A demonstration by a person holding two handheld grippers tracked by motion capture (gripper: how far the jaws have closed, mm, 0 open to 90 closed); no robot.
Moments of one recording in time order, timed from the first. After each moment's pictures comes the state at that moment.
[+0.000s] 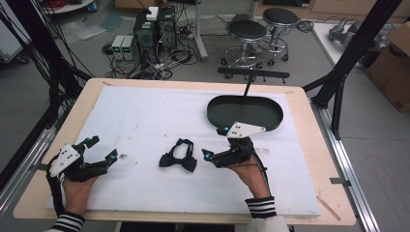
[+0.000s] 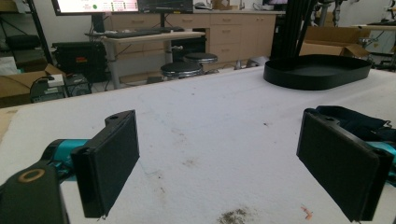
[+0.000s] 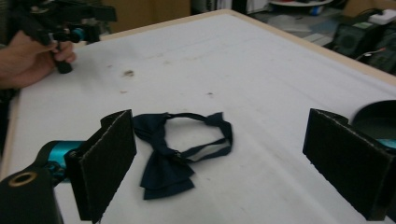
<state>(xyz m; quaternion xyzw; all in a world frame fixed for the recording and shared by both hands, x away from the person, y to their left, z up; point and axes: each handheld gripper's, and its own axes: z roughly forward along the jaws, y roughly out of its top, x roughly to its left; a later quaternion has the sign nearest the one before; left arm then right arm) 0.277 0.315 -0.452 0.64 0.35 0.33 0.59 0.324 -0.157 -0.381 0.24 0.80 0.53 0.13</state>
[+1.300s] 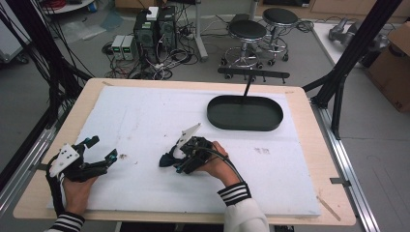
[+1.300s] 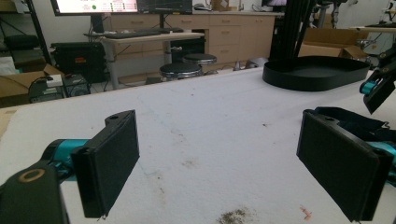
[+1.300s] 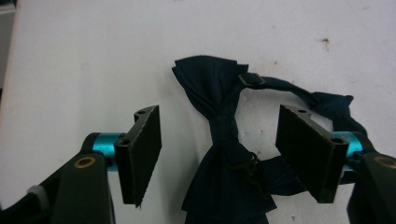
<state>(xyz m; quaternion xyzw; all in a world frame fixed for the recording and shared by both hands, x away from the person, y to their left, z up) 0.277 0.316 -0.452 0.64 0.35 0.33 0.60 0.348 -0.052 -0.409 0.11 0.93 0.34 0.04</state>
